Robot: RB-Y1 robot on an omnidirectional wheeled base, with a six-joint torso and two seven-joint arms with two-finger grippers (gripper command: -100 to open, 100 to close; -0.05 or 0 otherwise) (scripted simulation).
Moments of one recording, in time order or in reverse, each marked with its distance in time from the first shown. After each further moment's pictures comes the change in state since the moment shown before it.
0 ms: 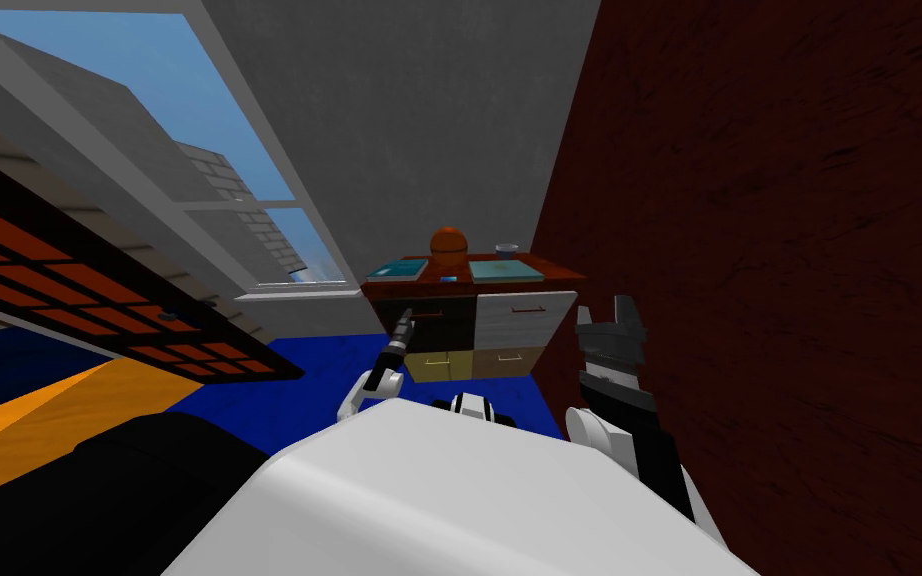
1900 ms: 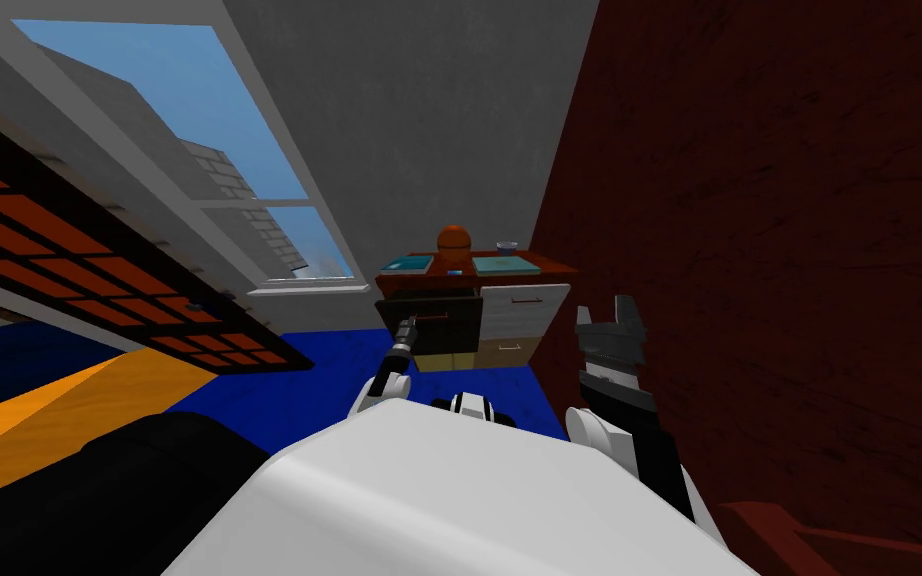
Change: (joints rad) left arm 0.056 -0.156 -0.017 -0.095 0.011 0.073 0.016; right arm 0.000 0.000 0.000 0.000 0.000 0.000 0.000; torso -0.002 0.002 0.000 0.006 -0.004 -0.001
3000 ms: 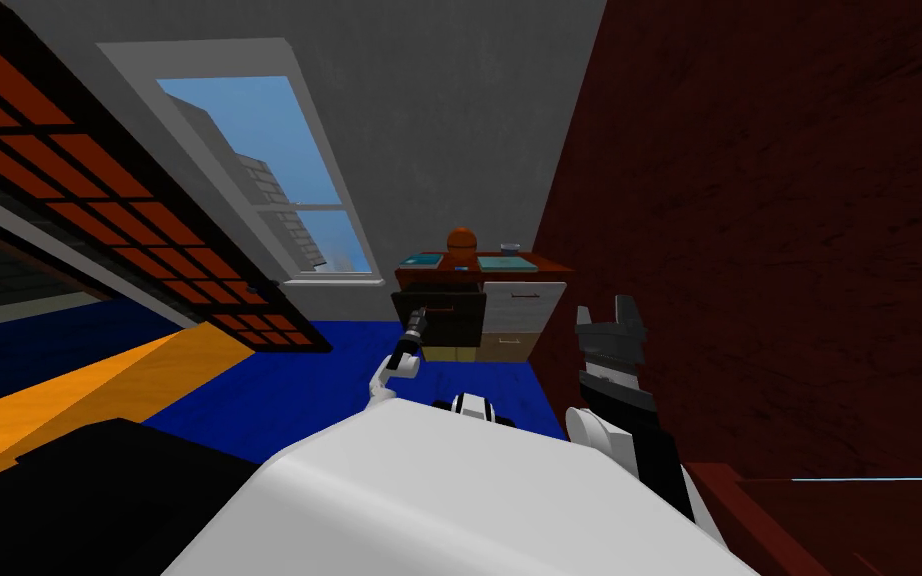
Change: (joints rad) left arm -0.290 0.121 0.000 0.331 0.079 -0.111 0.024; right arm 0.000 0.000 0.000 0.000 0.000 0.000 0.000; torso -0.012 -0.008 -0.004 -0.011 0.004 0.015
